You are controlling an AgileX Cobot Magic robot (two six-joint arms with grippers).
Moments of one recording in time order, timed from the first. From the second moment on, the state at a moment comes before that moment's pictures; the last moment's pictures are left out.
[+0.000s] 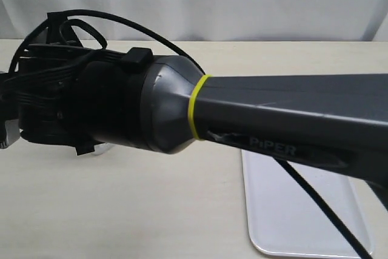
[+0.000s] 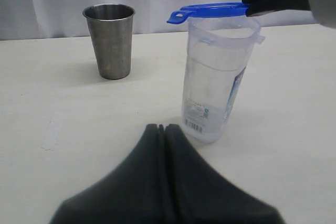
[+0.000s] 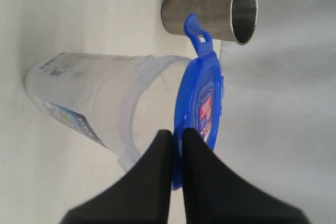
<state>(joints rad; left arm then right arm) -0.20 0.00 0.00 -0.01 0.34 0.00 1.13 2.05 -1.72 -0.94 0.77 -0.18</state>
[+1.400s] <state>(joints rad) -0.20 0.00 0.00 -0.01 0.34 0.00 1.09 2.05 -1.71 -0.82 0.76 -0.31</state>
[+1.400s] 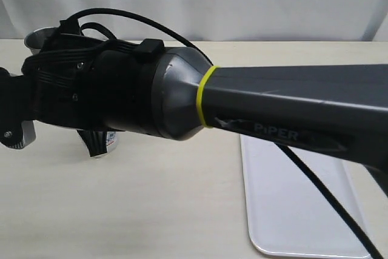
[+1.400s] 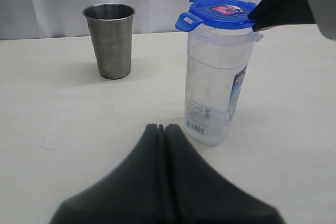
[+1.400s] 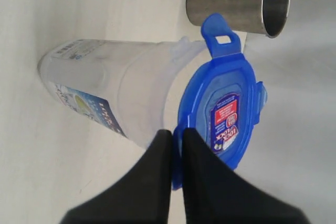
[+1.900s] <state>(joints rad) -0.20 0.00 0.00 -0.01 0.34 0.00 1.09 2.05 -1.71 -0.76 0.75 -0.31</state>
